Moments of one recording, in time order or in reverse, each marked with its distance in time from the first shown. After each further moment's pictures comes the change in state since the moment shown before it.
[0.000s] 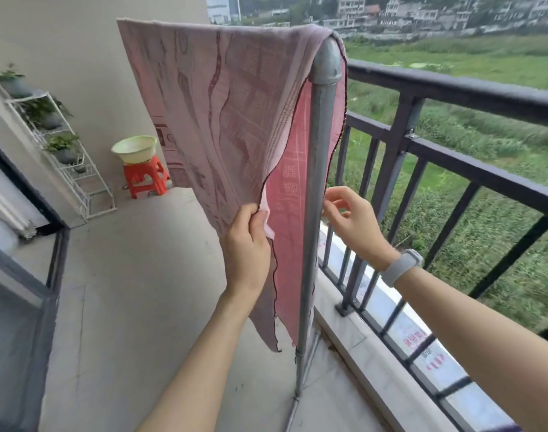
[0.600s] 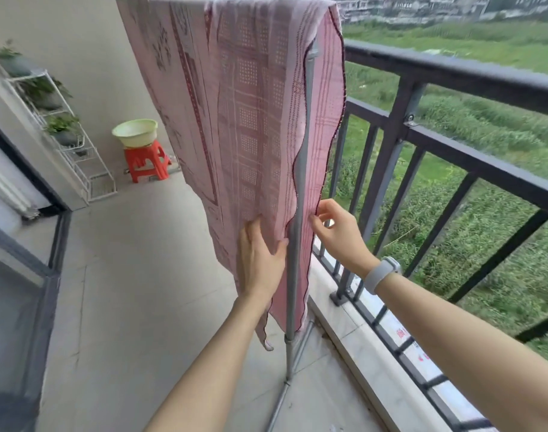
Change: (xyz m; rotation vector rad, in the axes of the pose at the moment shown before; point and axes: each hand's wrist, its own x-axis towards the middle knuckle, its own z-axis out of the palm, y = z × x) left_hand -0.040 -0.050 0.053 0.294 -0.203 -0.246; right_hand -0.025 0.034 0.006 -0.044 -0.087 0.085
